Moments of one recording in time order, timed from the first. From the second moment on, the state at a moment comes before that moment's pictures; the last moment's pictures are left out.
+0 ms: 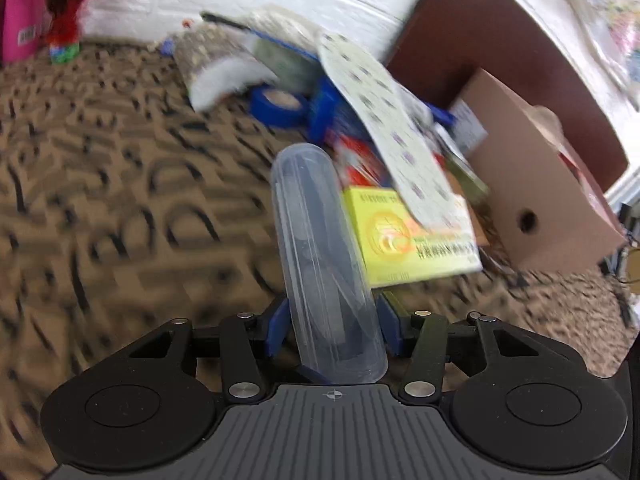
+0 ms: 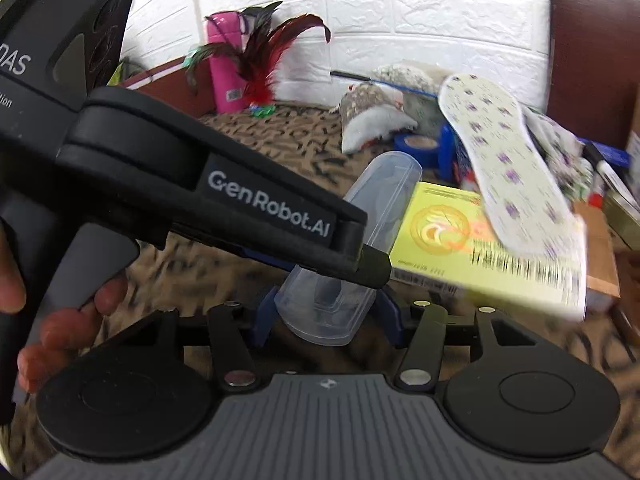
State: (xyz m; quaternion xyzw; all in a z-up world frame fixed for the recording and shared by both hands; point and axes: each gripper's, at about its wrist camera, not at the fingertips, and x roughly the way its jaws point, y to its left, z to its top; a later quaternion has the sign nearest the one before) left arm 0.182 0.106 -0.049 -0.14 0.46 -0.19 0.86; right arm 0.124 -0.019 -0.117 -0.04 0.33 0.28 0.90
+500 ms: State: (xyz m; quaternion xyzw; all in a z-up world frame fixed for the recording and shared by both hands) left arm 0.081 0.048 -0.050 -0.22 0.47 -0.21 0.83; right arm -0.011 -0.125 -0.109 -0.02 0.35 0.25 0.90
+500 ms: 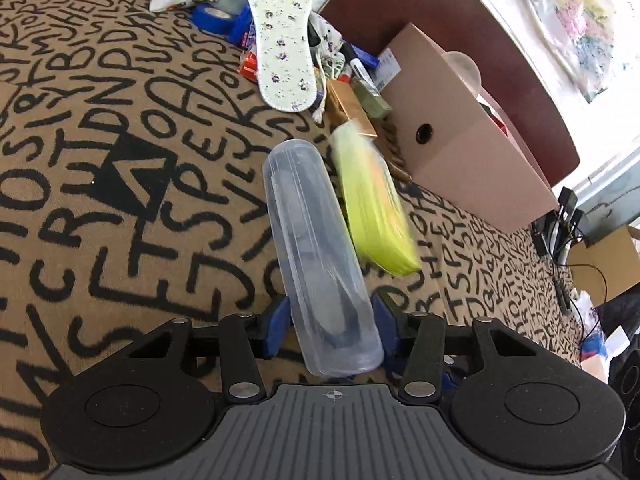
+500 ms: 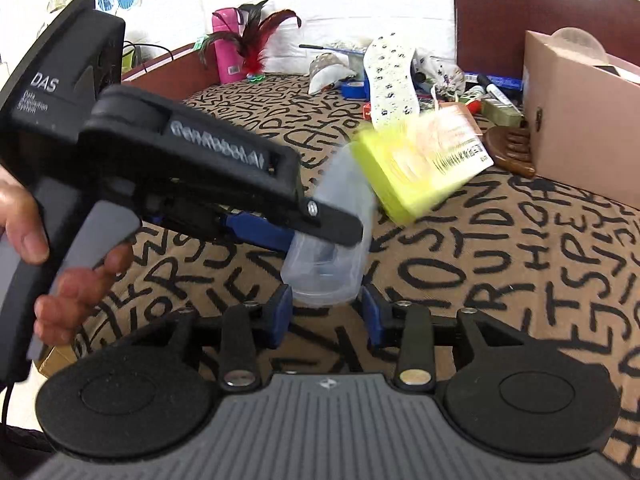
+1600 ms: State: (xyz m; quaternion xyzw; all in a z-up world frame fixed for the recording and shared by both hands) left arm 0.149 -0.012 -0.035 0.00 0.47 -0.19 0.86; right arm 0.034 -0.110 -0.119 0.00 0.35 0.23 0.91
